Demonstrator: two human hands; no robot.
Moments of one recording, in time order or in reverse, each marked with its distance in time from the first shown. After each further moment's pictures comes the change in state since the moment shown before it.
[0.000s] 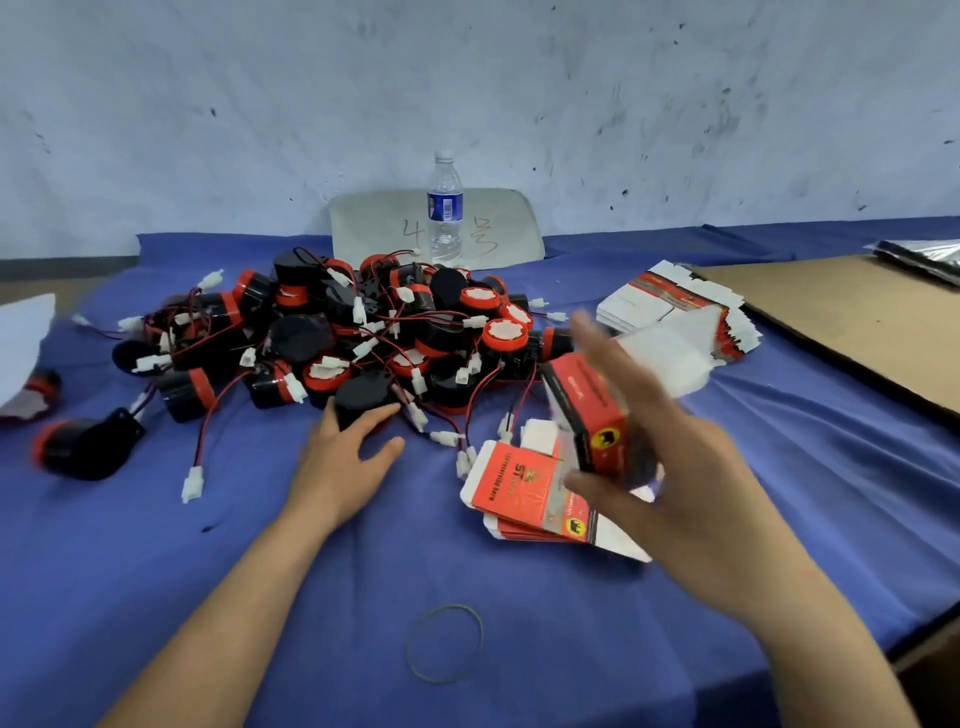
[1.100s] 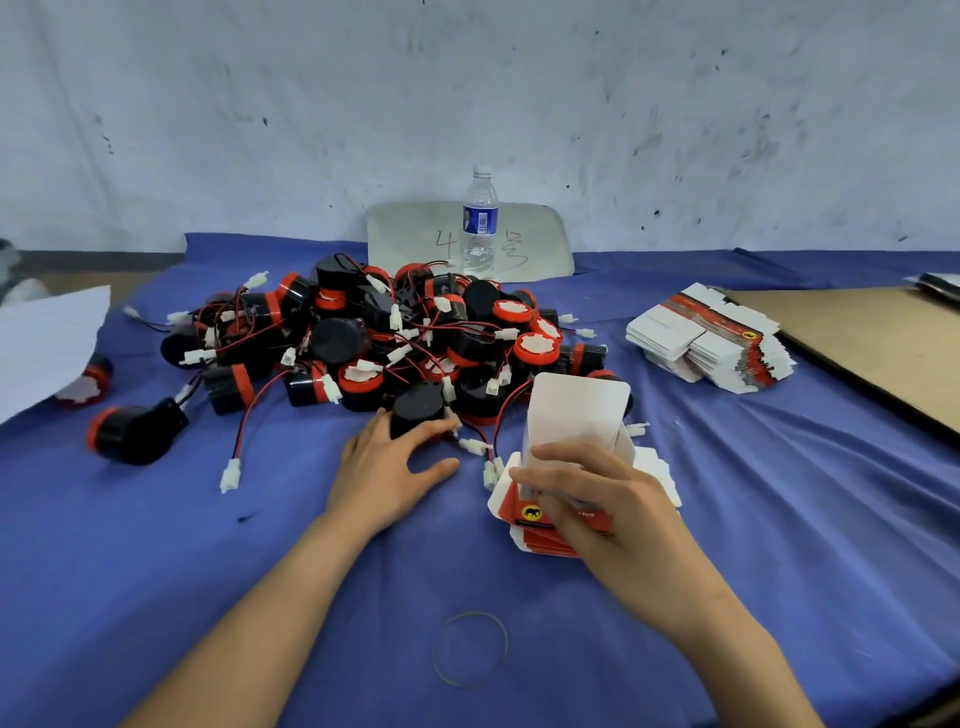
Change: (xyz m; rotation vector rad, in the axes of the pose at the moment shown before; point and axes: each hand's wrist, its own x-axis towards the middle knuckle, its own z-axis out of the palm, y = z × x) left_hand -0.002 0.003 0.010 0.248 0.015 0.154; right_hand 0.003 0.017 0.053 0.014 -0.149 0.114
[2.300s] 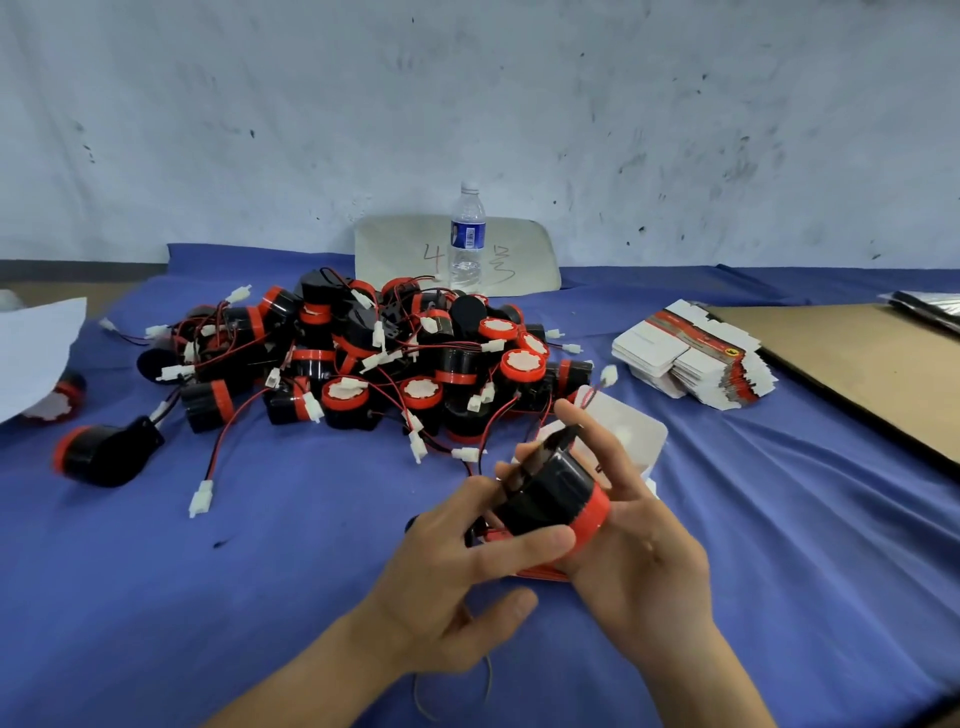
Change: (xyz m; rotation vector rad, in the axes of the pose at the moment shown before) left_hand -0.064 0.087 -0.024 -0.518 0.307 0.887; right_hand 0.004 -0.006 0.006 1.489 0.017 0.091
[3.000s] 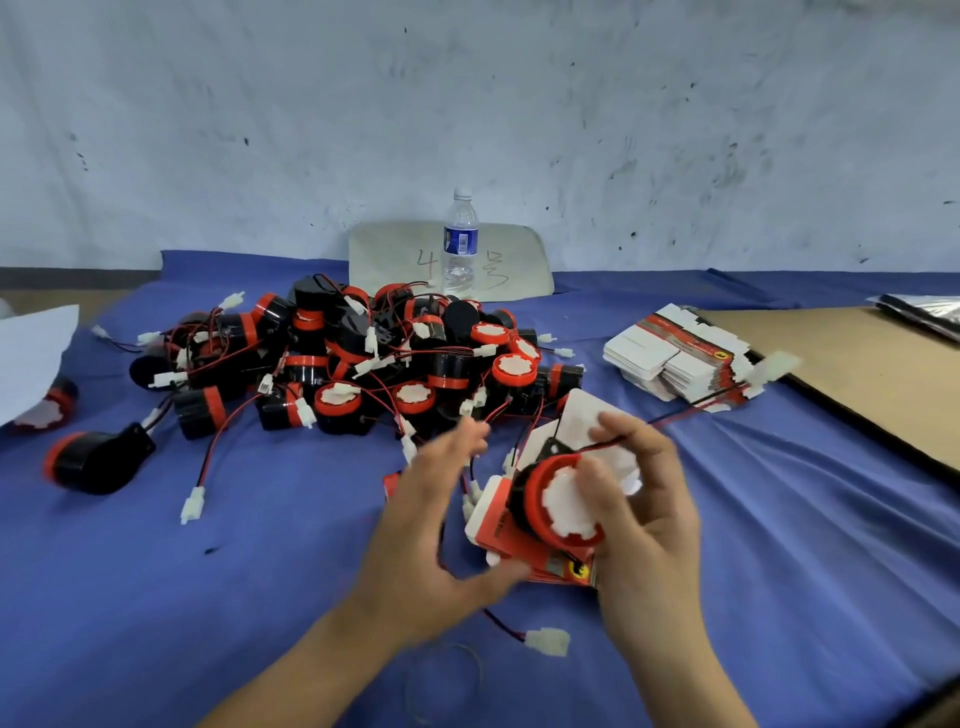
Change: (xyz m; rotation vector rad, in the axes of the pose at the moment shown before) left_hand 0.006 0.000 -0.004 0.019 0.141 -0.335; right_hand -0.003 0.002 0.008 -0.501 0.480 -0.347
